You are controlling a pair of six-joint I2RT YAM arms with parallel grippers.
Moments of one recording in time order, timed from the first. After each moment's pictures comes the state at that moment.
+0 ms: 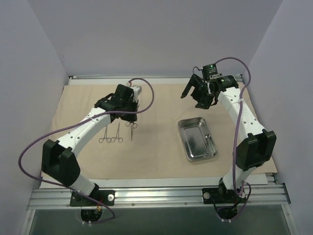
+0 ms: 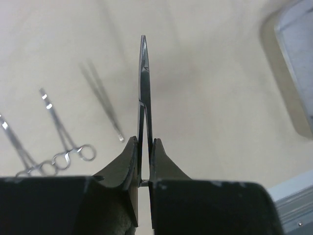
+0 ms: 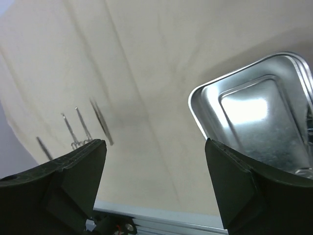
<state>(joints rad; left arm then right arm) -0.59 1.59 1.42 -0.71 0.02 -0.24 0.31 1.68 1.69 -0.95 -0.11 0.79</state>
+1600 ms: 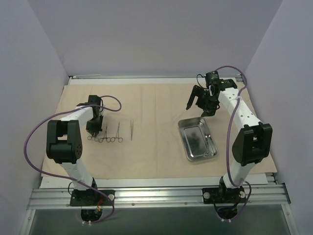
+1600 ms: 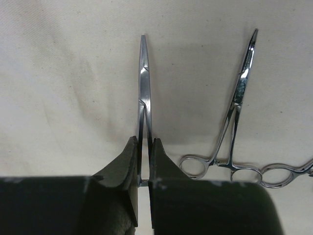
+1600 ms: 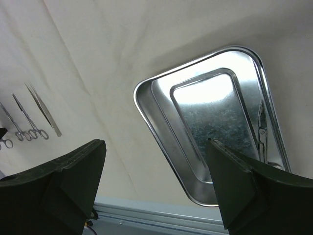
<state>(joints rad) -0.04 1.81 1.17 -0.70 -0.23 0.04 0.18 1.73 1.56 -0.97 -0.16 0.57</state>
